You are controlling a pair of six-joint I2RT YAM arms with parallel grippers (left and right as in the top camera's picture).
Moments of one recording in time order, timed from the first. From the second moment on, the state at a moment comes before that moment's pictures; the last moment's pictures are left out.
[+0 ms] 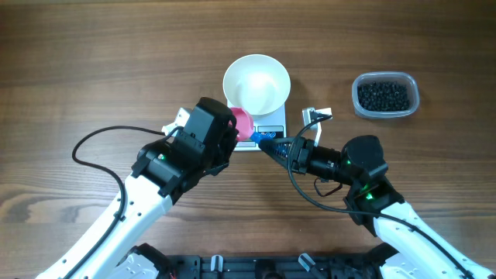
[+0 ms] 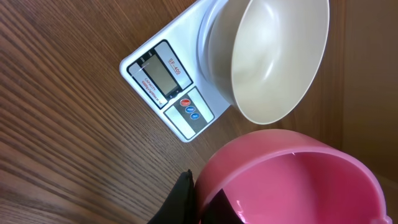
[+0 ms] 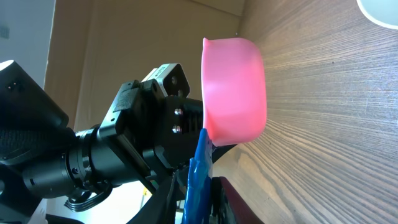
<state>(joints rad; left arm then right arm) -0.60 1.22 1.02 -0.75 -0.03 -1.59 0.47 1.11 0.40 0.63 -0.77 1.23</state>
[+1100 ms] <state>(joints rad) -0.60 1.22 1.02 -0.77 -0.03 -1.59 0.47 1.11 0.40 0.62 -0.74 1.21</state>
